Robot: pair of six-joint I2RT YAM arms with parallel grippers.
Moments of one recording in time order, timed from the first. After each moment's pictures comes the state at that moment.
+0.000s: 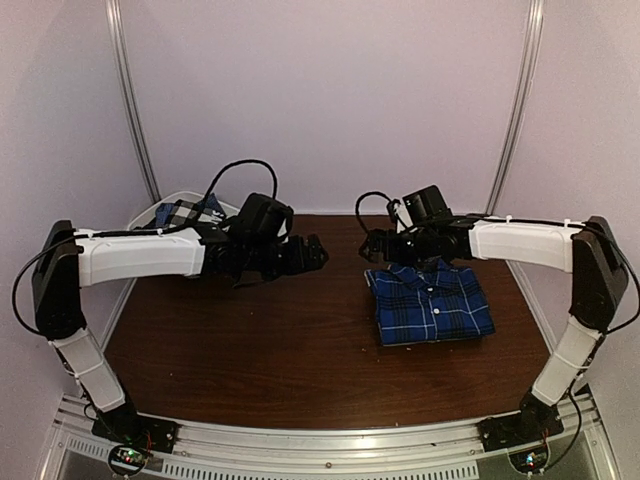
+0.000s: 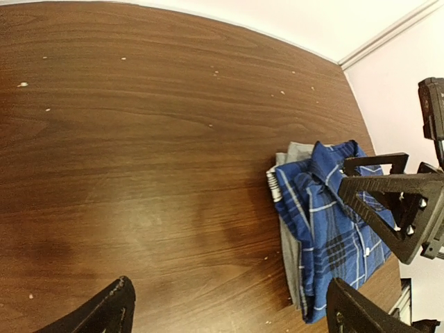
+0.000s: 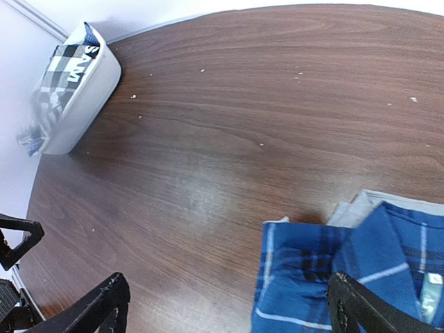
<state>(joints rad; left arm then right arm) -0.85 1.73 1.29 -0.21 -0.08 -0.76 0.57 1.69 1.22 -0.25 -0.10 0.51</state>
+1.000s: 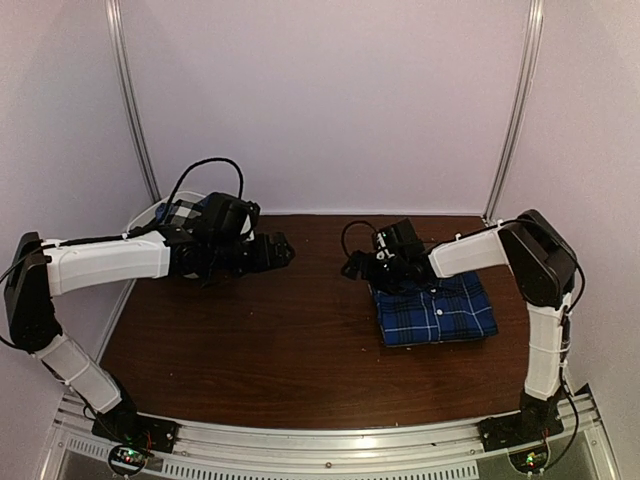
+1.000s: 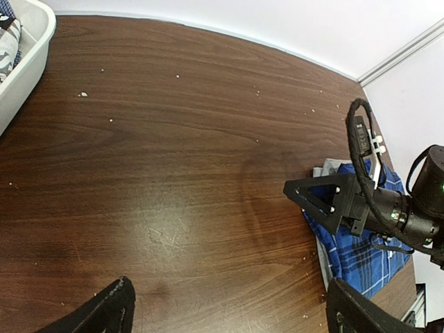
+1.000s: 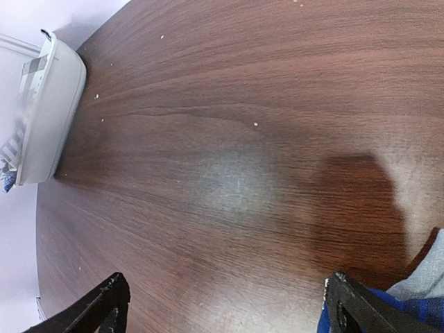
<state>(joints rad) -0.73 1.55 1.11 -0.22 -0.07 -0.68 0.59 2.05 1.27 0.05 -0.18 0.73</state>
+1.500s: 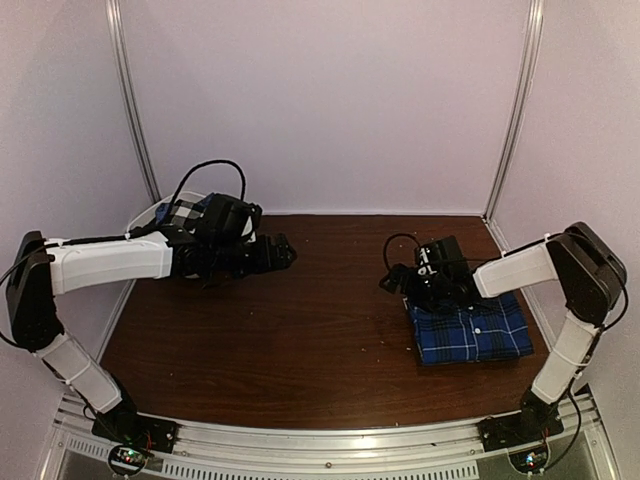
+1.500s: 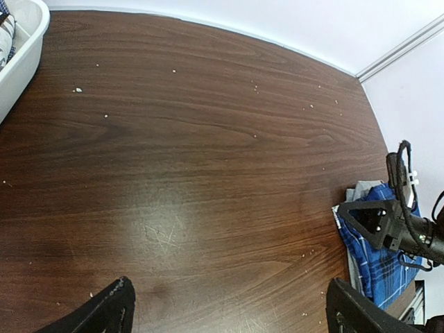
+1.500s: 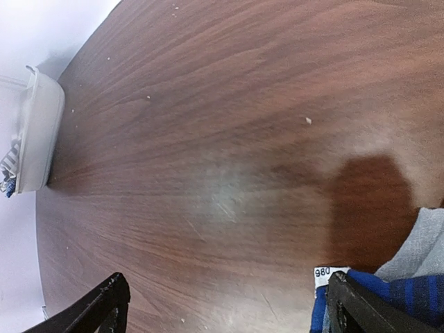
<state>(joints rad) -0.73 1.56 1.11 -0.21 -0.06 -0.68 0.49 1.76 0.85 0.17 -0.17 0.79</state>
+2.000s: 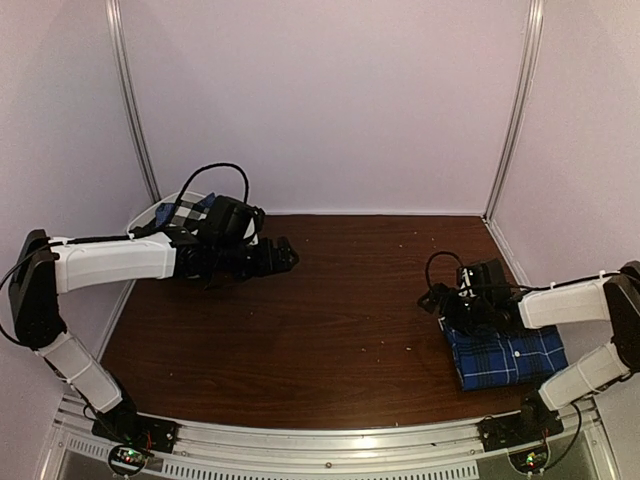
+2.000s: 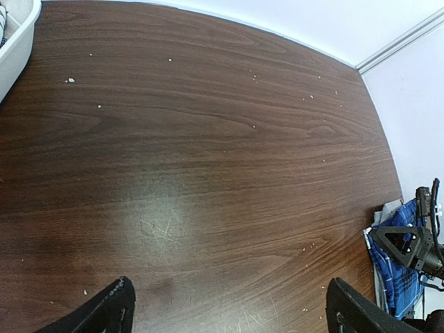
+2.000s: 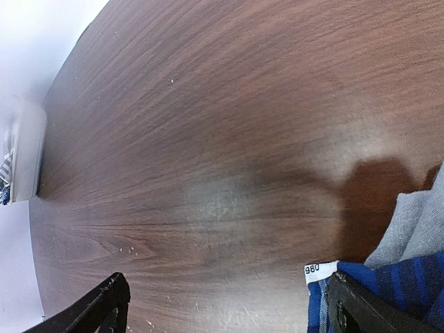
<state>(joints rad) -0.73 1.58 1.11 -0.21 -0.03 -0.68 0.39 1.38 0.49 0.14 -0.14 0.82</state>
